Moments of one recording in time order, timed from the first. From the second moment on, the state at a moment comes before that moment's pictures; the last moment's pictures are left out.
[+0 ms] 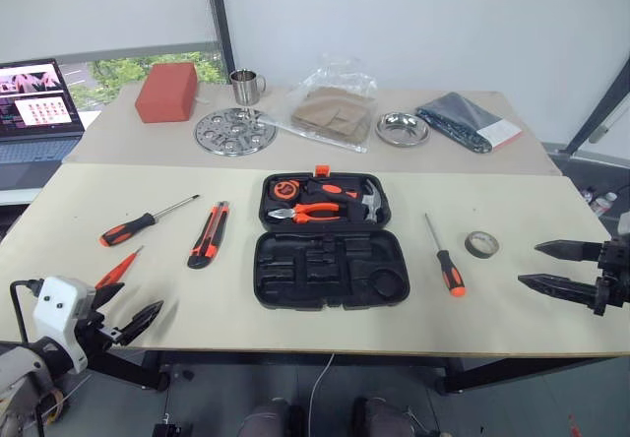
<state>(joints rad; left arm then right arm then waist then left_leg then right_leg) 0.35 0.69 0.57 -0.29 -0.50 0.39 -0.76 -0.07 -1.11 -0.44 0.18 0.53 0.39 1.34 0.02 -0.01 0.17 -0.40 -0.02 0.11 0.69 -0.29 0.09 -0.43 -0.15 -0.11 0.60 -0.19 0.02</state>
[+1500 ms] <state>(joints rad) -0.91 0.95 0.01 1.20 0.02 0.15 -1.02 -0.49 -0.96 -0.16 -0.33 0.70 0.65 1.18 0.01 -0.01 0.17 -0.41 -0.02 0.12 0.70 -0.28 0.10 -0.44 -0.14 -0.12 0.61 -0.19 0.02</state>
